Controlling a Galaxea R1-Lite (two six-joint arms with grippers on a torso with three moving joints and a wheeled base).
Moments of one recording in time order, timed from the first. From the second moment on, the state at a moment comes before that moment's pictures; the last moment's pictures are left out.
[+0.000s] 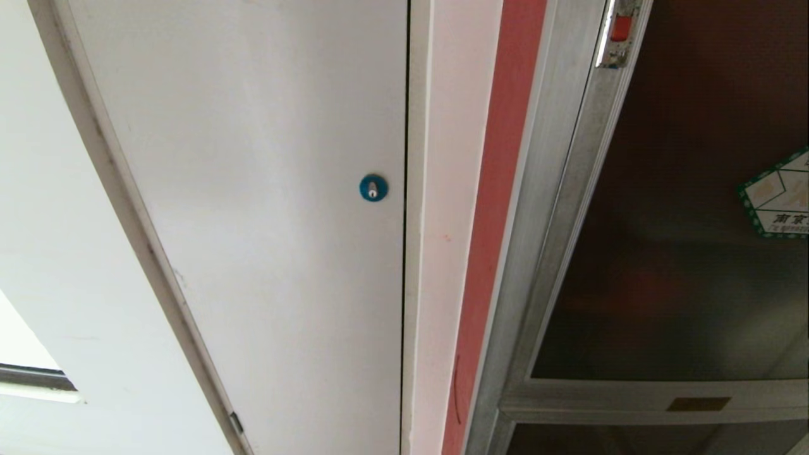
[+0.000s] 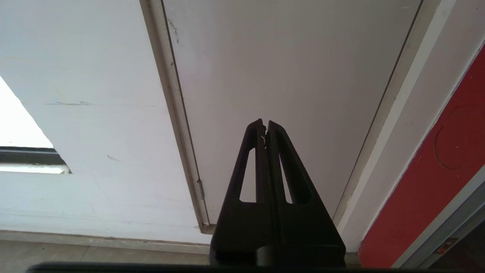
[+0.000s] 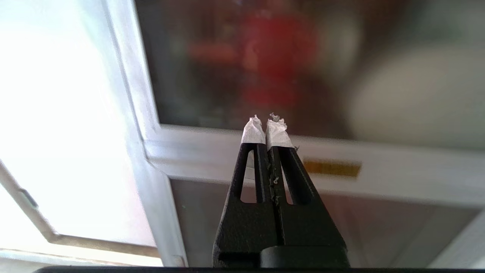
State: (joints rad) left arm 0.00 0.00 0.00 0.00 0.00 0.00; right arm 0.00 0.09 -0.21 0.06 0.06 0.00
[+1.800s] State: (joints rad) left arm 0.00 0.00 0.00 0.00 0.00 0.00; right arm 0.35 1.36 -1.49 0.07 0.32 0.08
